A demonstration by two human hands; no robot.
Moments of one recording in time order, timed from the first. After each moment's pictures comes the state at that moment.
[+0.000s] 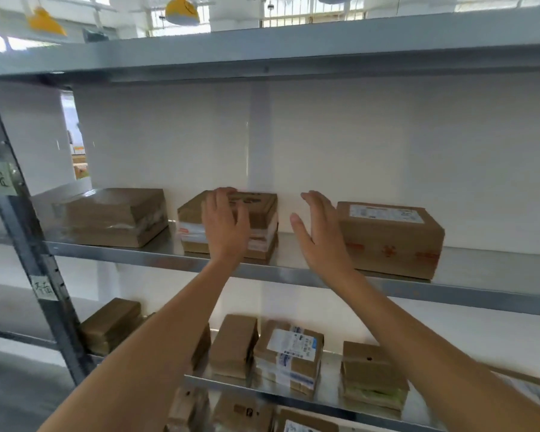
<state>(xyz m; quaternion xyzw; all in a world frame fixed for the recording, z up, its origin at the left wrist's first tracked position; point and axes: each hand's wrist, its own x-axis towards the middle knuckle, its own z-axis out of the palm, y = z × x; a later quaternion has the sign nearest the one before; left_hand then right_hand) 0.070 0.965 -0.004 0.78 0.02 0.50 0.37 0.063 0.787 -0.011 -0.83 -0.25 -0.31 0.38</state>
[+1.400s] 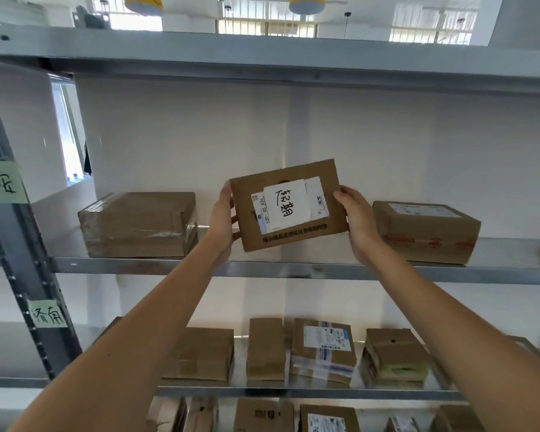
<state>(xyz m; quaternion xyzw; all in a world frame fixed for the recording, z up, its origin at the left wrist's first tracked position) 0.061 1.119 0.020 0.59 -0.01 0.07 0.81 0.047 0.892 0.030 -0.69 -0.02 -0.20 0.70</state>
